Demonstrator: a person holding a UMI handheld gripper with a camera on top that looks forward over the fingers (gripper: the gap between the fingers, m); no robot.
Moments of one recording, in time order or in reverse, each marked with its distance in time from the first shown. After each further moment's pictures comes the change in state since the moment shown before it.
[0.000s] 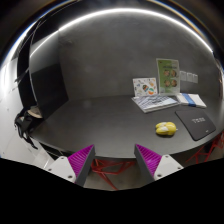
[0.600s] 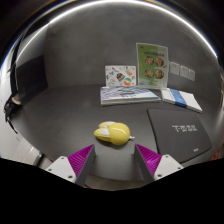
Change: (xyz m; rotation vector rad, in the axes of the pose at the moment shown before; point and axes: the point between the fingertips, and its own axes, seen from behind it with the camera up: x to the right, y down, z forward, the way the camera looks) arm 0.242 0.011 0.080 -0.091 0.045 -0.108
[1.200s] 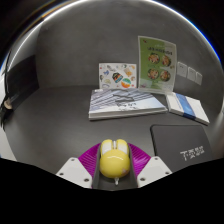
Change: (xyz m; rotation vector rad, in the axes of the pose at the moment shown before) arm 0.025 -0.056 0.097 -0.036 0.027 -0.014
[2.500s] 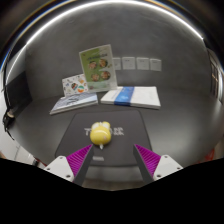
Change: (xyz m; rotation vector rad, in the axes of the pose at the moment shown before) arm 0.282 0.063 -0.148 0.046 0.008 0.126
